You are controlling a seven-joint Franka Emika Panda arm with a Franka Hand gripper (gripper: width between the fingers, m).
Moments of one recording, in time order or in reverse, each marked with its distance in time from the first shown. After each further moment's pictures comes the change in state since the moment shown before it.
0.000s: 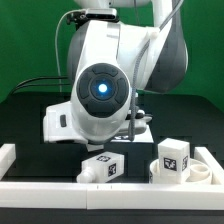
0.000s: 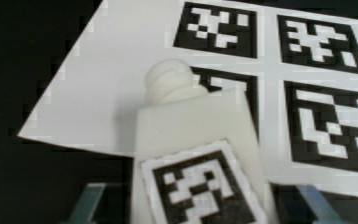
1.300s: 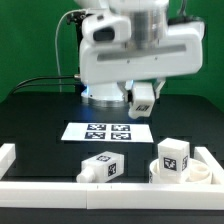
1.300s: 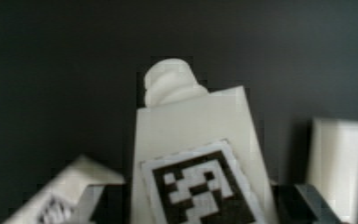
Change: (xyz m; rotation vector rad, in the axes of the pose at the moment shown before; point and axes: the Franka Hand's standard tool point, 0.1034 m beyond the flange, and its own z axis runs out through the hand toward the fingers) arm -0.034 -0.086 -0.160 0.049 0.853 0.013
